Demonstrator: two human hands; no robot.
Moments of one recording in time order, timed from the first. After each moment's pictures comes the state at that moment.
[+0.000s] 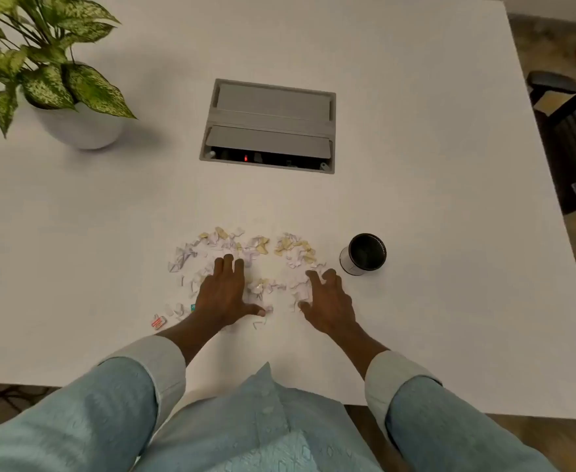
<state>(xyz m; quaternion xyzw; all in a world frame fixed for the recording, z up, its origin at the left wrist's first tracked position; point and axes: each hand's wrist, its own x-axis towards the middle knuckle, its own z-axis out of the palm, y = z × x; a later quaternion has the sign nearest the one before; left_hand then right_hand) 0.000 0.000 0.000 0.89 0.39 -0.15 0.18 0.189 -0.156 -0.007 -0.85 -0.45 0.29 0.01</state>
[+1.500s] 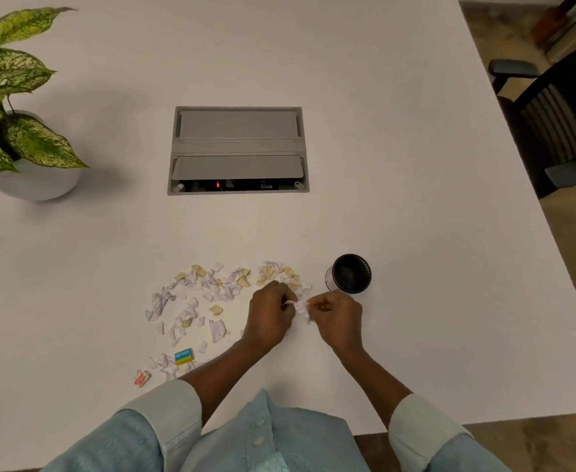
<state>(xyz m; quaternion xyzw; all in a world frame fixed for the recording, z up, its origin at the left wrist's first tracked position) 0.112 -0.034 0.005 0.81 0.38 0.08 0.44 0.223 -0.151 0.009 -0.88 -0.20 0.25 0.34</state>
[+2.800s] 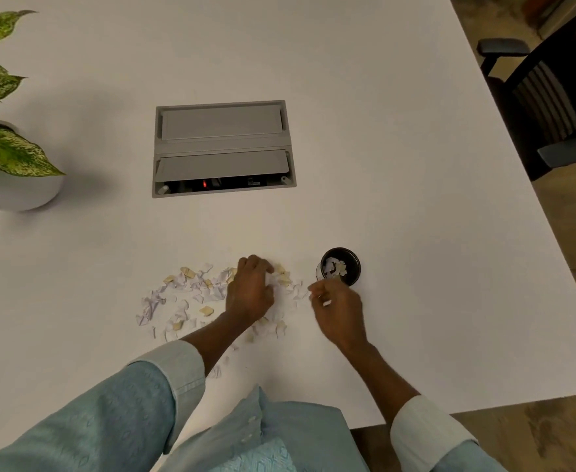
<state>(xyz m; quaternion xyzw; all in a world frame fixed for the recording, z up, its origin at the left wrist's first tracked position) 0.134 0.006 -0.014 0.88 0.37 -0.04 0.29 0.243 -0.169 0.016 -0.87 -0.27 0.22 0.35</state>
